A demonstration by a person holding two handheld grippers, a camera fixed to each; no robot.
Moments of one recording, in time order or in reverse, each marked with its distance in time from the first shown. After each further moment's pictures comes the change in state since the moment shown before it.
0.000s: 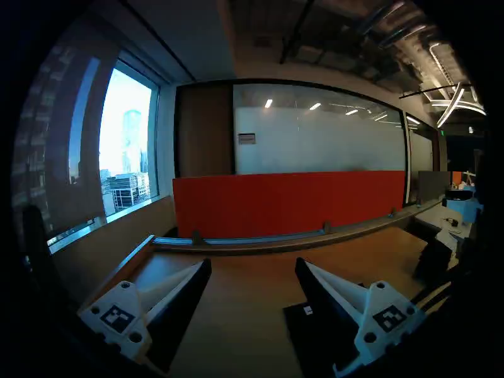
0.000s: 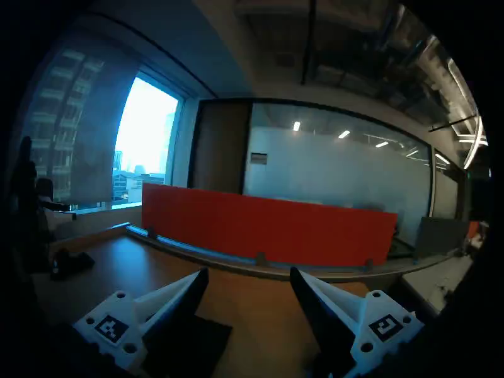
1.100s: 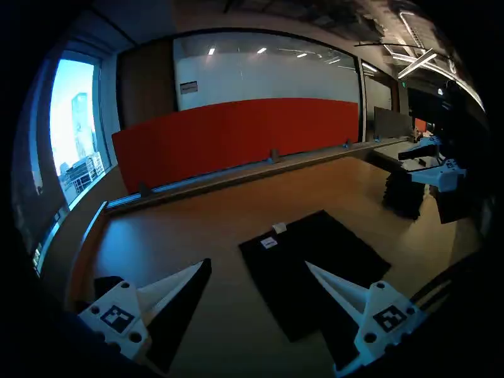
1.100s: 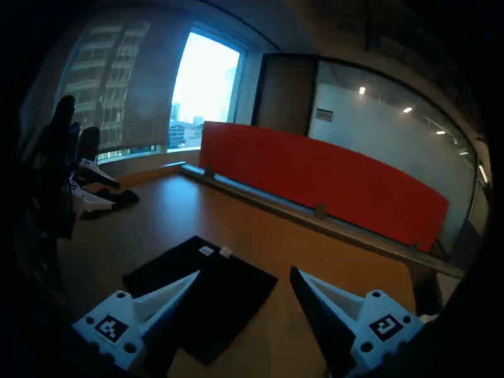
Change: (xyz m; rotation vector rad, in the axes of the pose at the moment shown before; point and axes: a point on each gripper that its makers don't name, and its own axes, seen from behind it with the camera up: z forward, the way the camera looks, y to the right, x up) left arm -0.129 0.079 -0.008 -0.268 -0.301 0.143; right arm -0.119 -0.059 -0.008 0.331 -0.269 -0.117
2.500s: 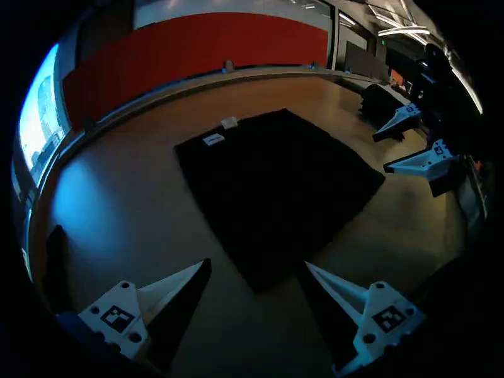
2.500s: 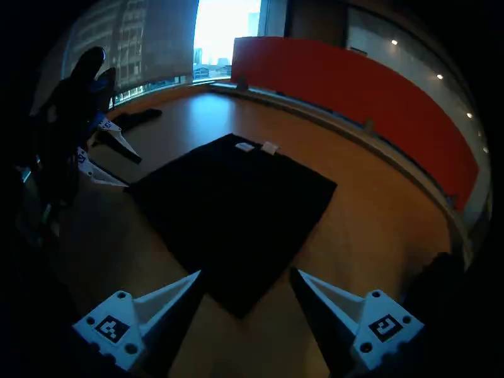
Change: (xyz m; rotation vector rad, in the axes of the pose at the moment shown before) left arm -0.178 0.074 0.054 -0.224 -0.370 0.055; right arm -0.193 -0.068 0.036 0.159 -0.367 -0.014
